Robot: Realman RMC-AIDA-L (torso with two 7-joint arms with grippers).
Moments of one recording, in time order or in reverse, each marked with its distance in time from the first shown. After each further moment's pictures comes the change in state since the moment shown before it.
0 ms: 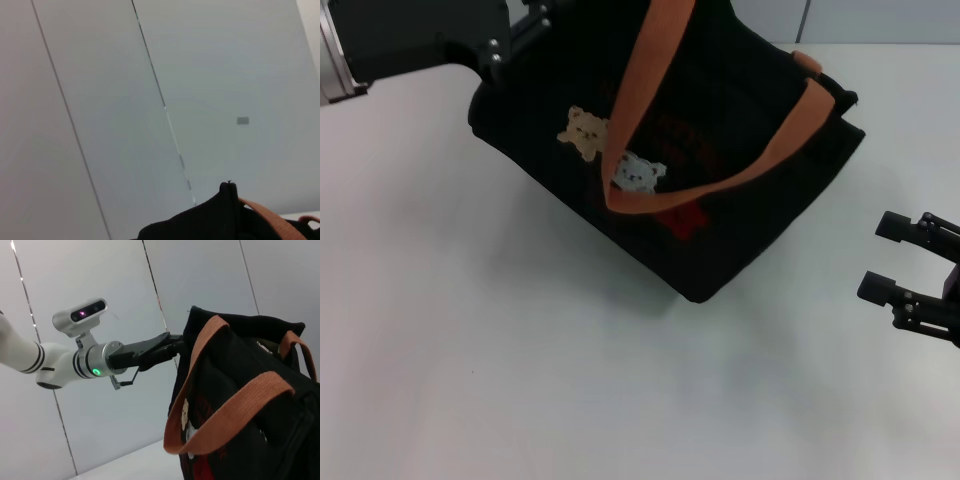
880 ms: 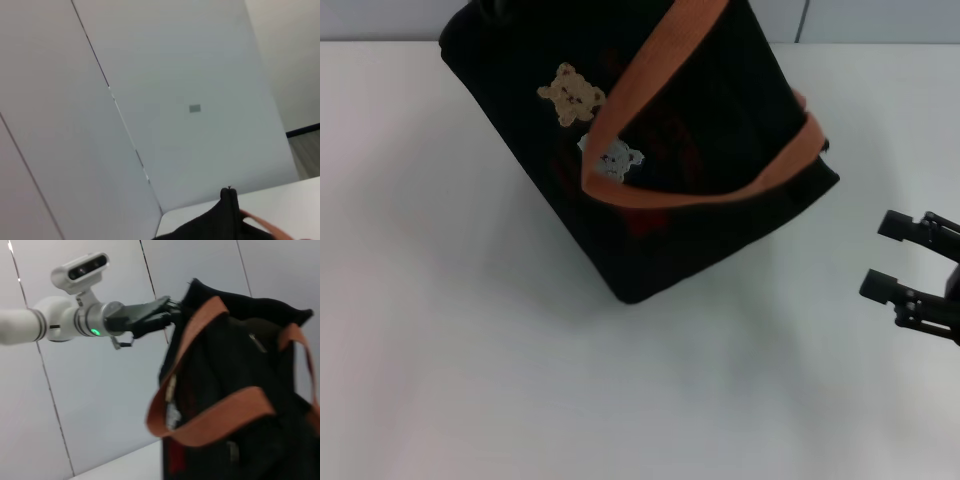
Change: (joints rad) left arm 0.125 0.000 0.786 0.181 -0.539 -0.041 -0.427; right arm -0.002 0.000 0.007 0.002 0.000 0.003 0.000
